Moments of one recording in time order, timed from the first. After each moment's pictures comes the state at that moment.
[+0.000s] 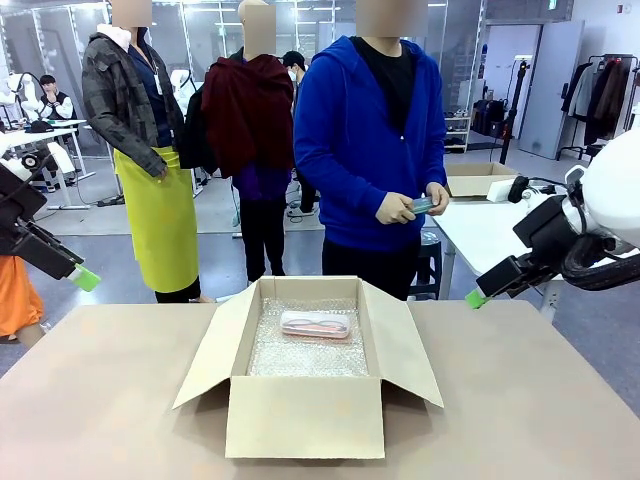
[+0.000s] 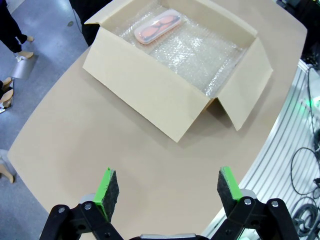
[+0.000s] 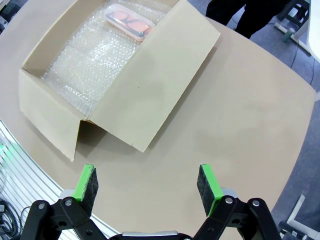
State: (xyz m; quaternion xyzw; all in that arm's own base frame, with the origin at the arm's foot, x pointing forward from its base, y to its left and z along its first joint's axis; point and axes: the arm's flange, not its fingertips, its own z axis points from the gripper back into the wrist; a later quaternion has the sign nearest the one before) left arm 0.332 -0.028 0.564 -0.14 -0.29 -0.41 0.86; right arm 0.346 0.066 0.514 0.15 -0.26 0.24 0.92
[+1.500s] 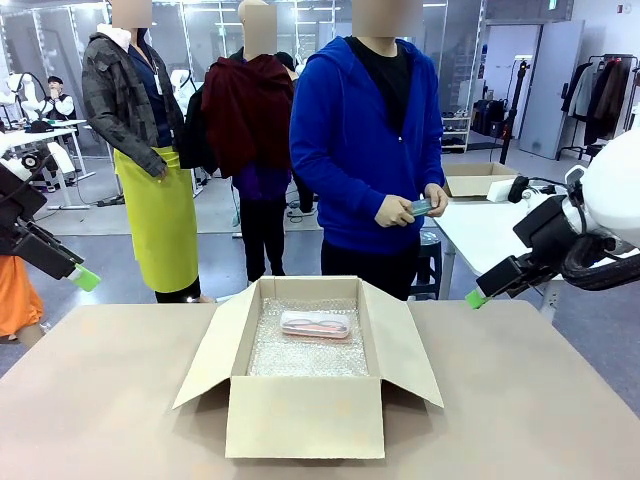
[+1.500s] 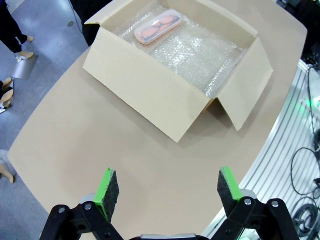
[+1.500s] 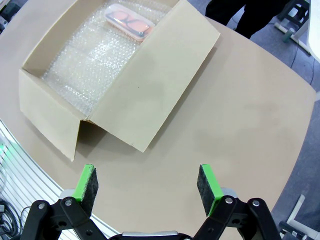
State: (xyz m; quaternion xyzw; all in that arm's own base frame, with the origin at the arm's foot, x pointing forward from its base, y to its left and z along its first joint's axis) left arm 0.332 -0.028 0.564 -0.14 -0.29 -0.41 0.86; right arm 0.346 0.066 0.514 0.15 -0.26 0.24 0.92
